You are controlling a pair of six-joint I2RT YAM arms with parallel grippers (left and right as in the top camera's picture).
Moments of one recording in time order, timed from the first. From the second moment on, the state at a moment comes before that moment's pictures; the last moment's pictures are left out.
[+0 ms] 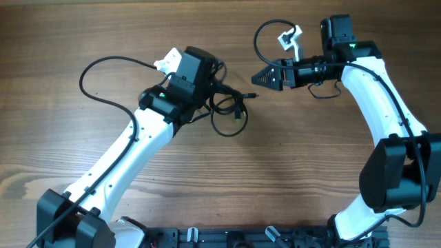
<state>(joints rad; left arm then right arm) -0.51 1.53 1.24 -0.59 -0.15 -1.16 0.09 1.83 1.48 -0.91 -1.02 -0.18</state>
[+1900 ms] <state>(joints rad) -0.21 1.23 1.23 -0.55 0.46 -0.85 0.21 1.71 1.32 -0.69 -0.82 0.10</state>
